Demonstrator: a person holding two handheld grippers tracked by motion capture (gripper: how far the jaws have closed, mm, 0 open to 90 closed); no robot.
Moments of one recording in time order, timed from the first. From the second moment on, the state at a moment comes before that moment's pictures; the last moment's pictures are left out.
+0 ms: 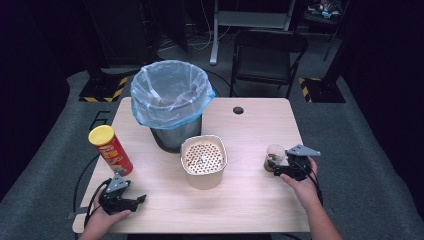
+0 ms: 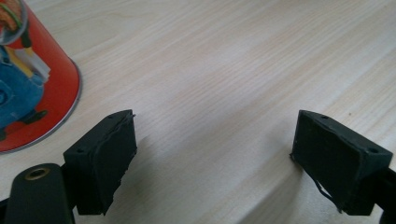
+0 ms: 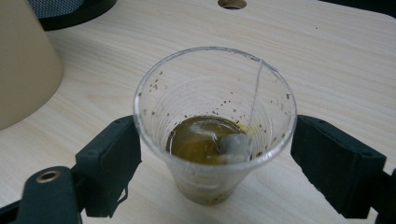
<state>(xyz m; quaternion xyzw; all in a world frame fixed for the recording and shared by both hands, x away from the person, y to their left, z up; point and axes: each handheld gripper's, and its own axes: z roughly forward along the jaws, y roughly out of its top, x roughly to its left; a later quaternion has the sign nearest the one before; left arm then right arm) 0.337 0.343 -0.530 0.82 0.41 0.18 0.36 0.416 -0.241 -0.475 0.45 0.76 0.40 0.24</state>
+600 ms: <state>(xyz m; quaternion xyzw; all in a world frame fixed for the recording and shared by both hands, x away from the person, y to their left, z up) 0.342 0.317 -0.489 0.78 0.44 0.13 0.43 0.379 -0.197 -0.415 0.37 0.79 0.42 0.25</state>
